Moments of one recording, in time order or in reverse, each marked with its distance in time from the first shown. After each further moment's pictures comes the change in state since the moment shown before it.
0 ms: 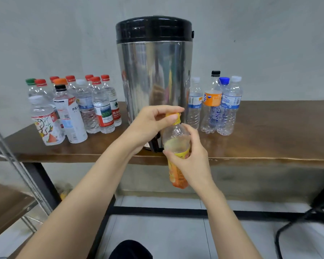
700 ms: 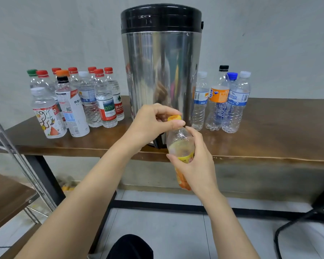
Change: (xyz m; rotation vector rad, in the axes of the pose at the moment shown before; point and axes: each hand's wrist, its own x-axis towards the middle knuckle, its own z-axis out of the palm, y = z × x) left_hand -0.003 -0.017 -0.007 0.227 0.102 -0.008; right_hand -0.011 0.005 0.004 -0.134 -0.035 0.002
